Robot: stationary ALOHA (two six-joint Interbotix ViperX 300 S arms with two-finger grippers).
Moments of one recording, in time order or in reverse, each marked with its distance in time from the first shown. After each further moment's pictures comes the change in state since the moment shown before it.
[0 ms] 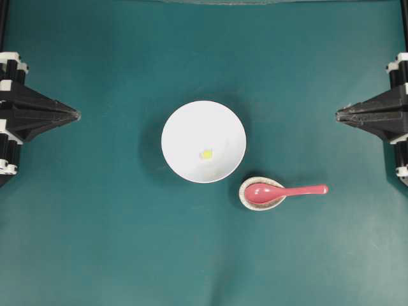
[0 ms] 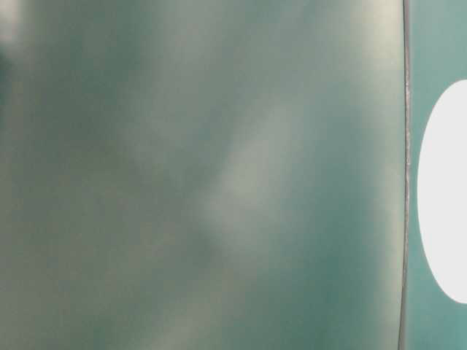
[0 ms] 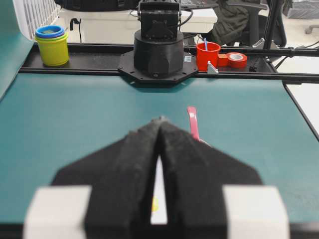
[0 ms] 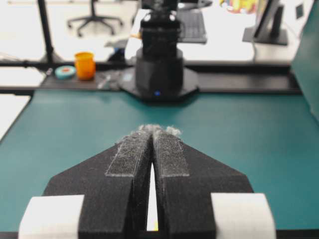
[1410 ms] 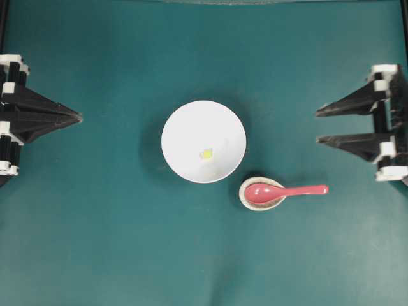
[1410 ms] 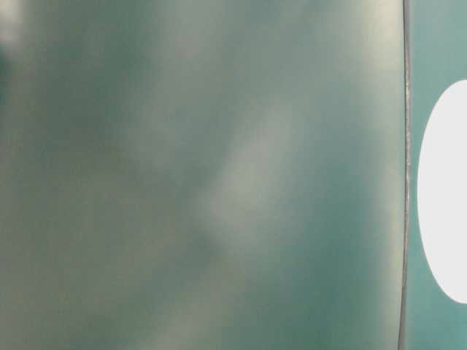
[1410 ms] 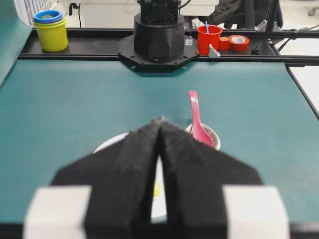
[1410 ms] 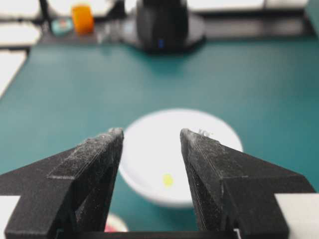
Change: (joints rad) left arm 0.000 0.000 -0.002 0.011 0.048 0.003; right arm -0.002 0.153 0.020 0.005 0.003 0.060
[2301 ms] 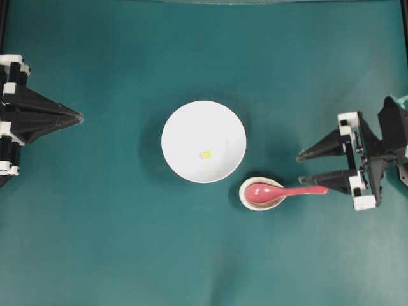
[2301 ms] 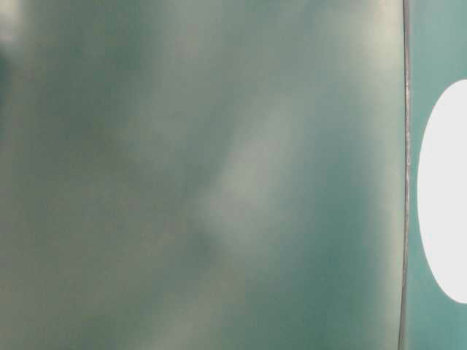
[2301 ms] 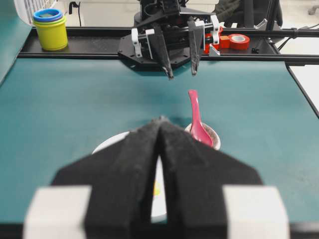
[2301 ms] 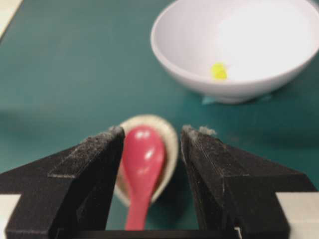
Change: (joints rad) left arm 0.000 0.005 0.000 0.002 -0.002 -0.003; right arm 0.167 0.482 0.186 0.081 -0.557 0.104
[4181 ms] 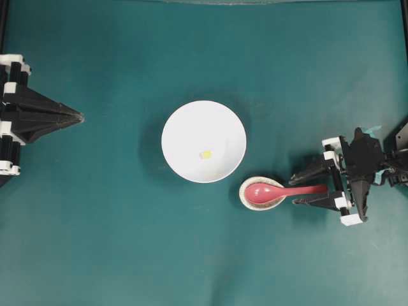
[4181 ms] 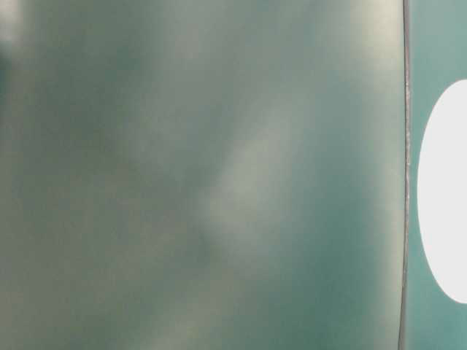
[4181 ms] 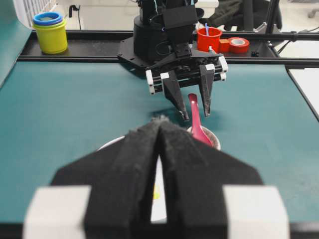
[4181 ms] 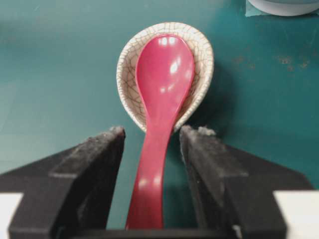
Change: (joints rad) left arm 0.000 0.008 0.002 0.000 -0.018 0.000; right arm 0.094 0.494 -0.012 0.006 -0.364 0.028
